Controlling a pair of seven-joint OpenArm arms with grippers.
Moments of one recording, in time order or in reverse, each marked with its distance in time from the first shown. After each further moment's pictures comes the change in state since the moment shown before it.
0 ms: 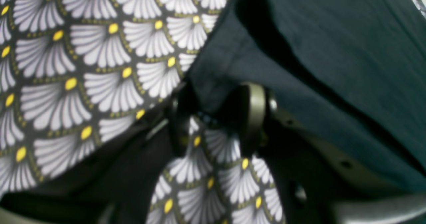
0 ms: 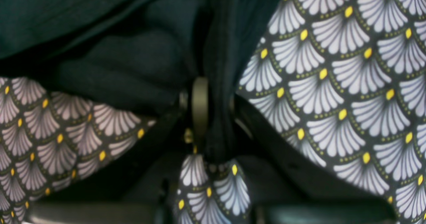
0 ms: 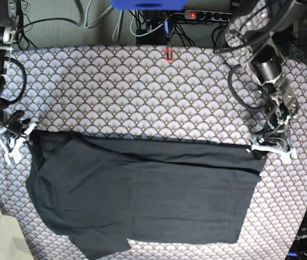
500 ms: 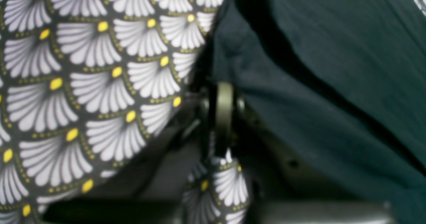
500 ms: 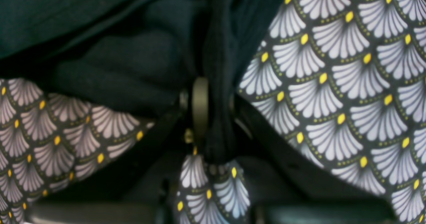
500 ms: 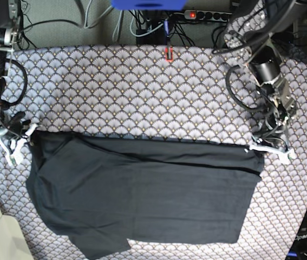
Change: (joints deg) left arm -0.3 0.4 0.0 -0.1 -0.1 0.2 1.8; right arm 0.9 -0.3 0.1 0.2 -1.5 0.1 -0.8
